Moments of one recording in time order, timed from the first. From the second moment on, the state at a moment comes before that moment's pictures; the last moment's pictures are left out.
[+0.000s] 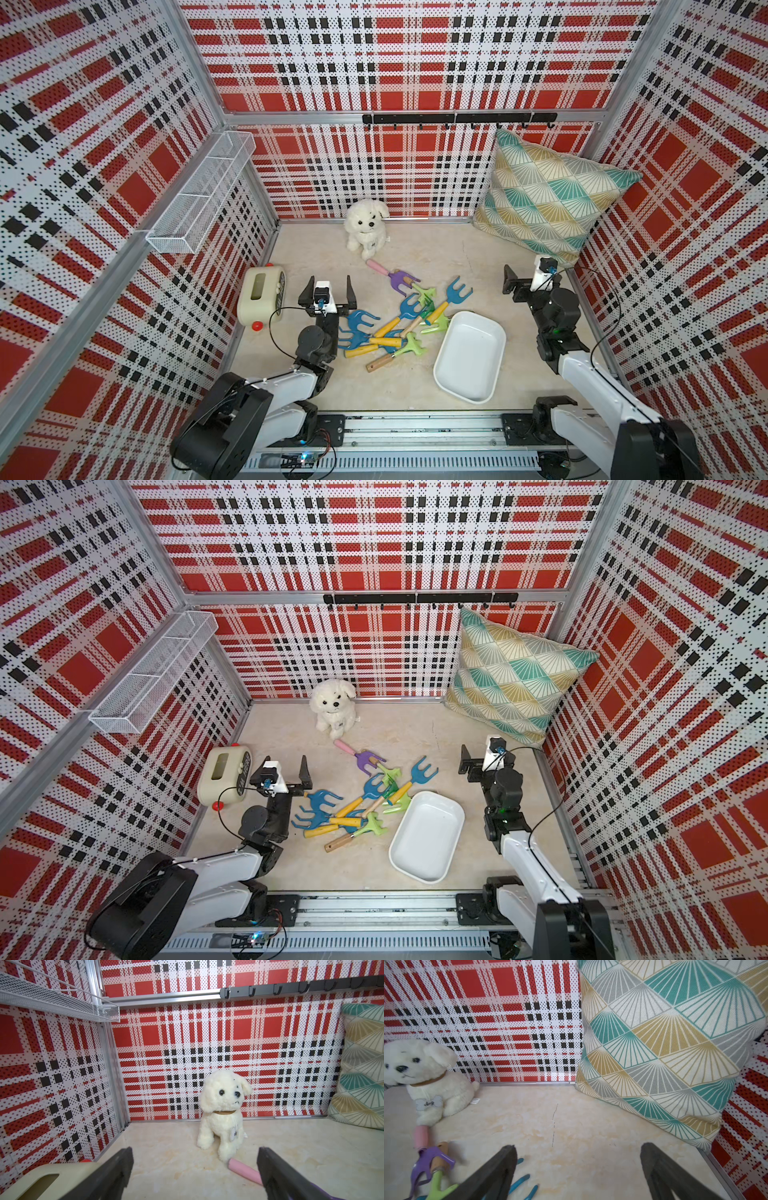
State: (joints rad) left arm -0.46 1.16 0.12 1.32 -0.47 0.17; right arm 0.05 0.89 0.38 0.48 -0.01 0.08
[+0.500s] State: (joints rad) left arm -0.70 0.75 0.22 0.80 -0.48 -0.21; right arm 0.05 0.49 0.45 -0.30 -0.08 0.55
